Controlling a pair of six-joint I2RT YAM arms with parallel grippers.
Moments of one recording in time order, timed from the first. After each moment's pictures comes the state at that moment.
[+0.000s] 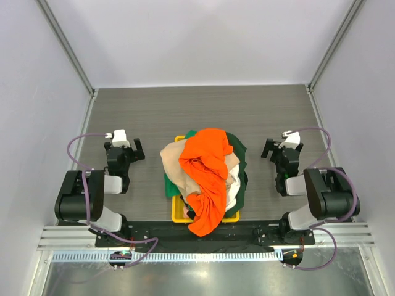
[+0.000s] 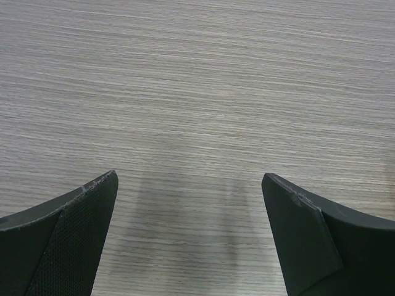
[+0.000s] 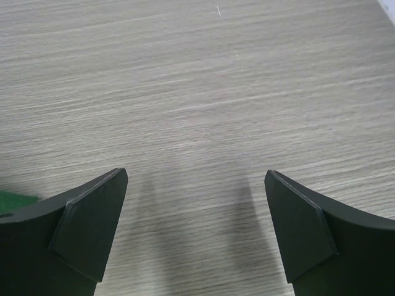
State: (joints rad) left arm 0.01 1.50 0.29 0.94 -0.07 -0.07; right arm 0.03 1.53 0.23 1.08 0.19 0.08
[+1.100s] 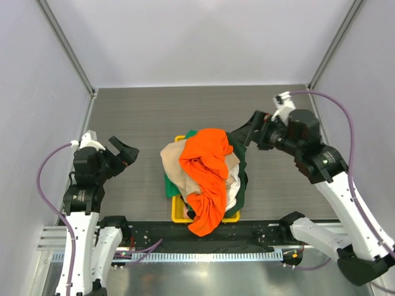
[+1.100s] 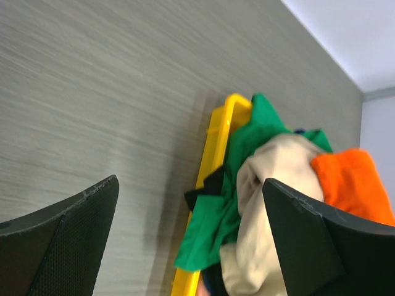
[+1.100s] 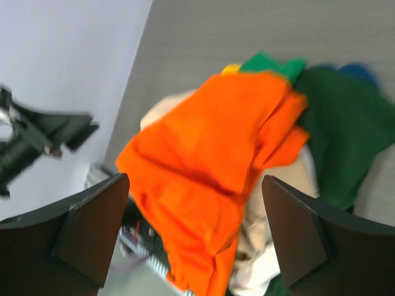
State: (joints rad) left arm 0.05 0.61 0.80 -0.67 0.15 -0.66; right arm 0.37 0.92 1.20 -0.62 -0.28 0.63
